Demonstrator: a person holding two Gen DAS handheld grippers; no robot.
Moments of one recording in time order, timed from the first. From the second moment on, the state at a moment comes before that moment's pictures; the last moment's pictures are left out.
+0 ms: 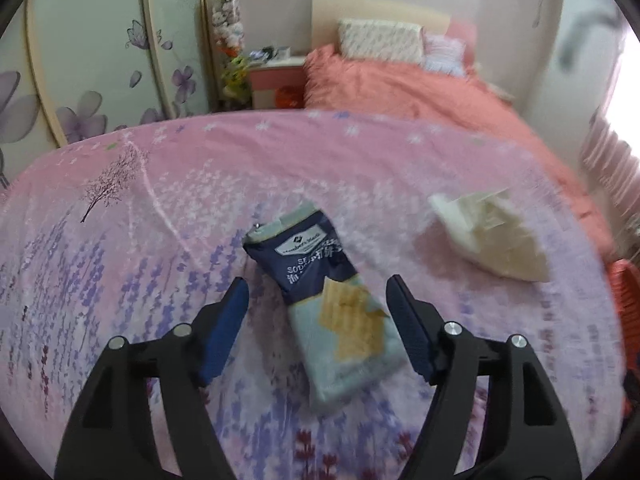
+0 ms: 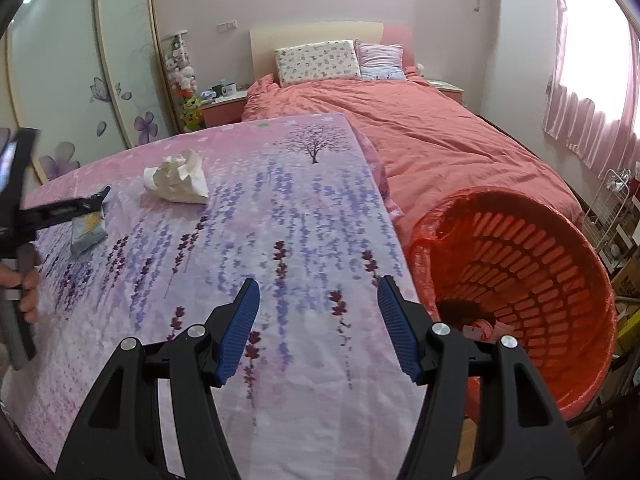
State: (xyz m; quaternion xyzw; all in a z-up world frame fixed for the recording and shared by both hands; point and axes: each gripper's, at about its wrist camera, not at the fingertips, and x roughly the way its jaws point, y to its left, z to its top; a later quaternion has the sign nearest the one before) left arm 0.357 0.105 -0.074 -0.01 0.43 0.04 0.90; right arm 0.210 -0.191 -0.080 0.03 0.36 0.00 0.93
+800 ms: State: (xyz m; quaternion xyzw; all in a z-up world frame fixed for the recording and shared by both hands) left arm 0.326 0.163 -0.086 0.00 0.44 0.04 0.90; right arm 0.319 -0.085 -0.086 0.03 0.37 0.07 0.92
